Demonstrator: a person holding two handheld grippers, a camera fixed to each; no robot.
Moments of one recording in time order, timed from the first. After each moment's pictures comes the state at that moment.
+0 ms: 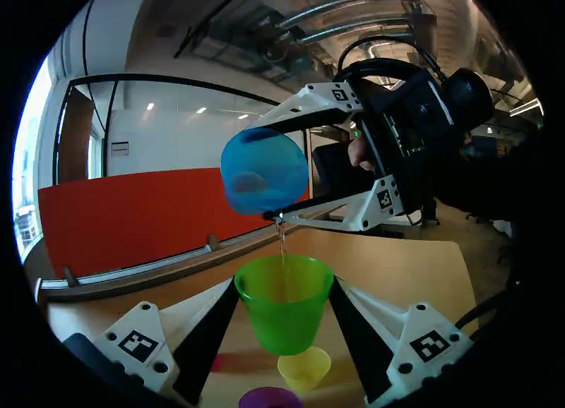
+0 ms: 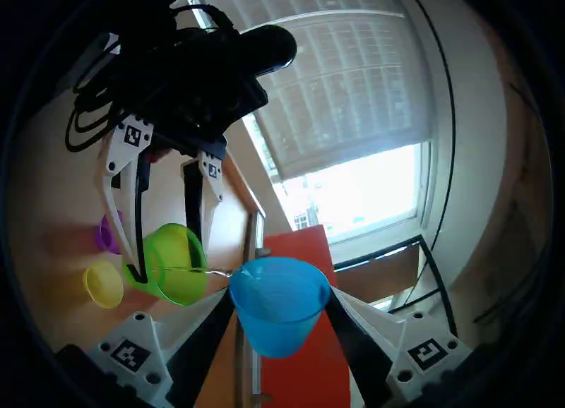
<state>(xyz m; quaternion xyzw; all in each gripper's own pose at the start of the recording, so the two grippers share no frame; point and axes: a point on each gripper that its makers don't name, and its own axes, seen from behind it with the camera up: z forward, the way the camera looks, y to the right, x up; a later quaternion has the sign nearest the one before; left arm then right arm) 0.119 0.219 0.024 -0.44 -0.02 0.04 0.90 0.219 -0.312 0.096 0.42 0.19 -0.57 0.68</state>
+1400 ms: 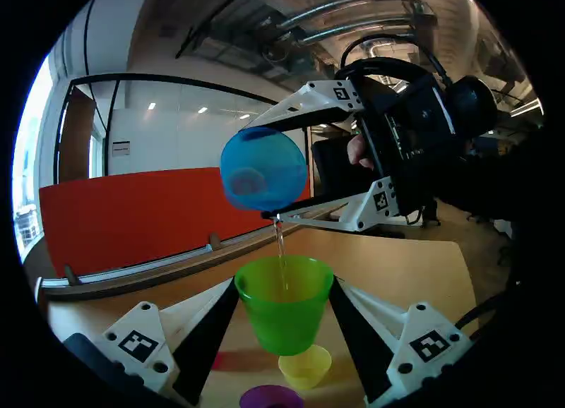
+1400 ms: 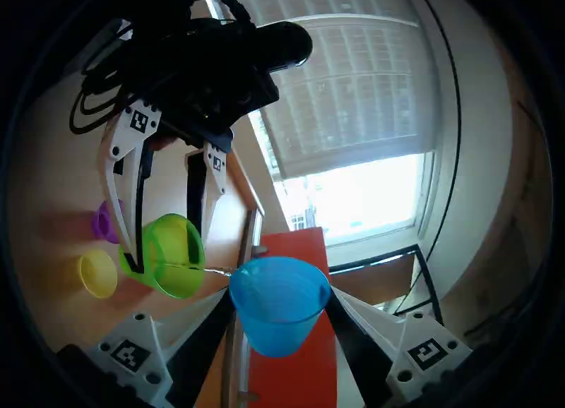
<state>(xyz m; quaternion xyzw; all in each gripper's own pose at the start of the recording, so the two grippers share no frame) 0.118 0.216 0.024 -0.44 -0.02 0.04 0.90 0.221 -0.317 0.103 0.40 0.20 -0.60 0.66</state>
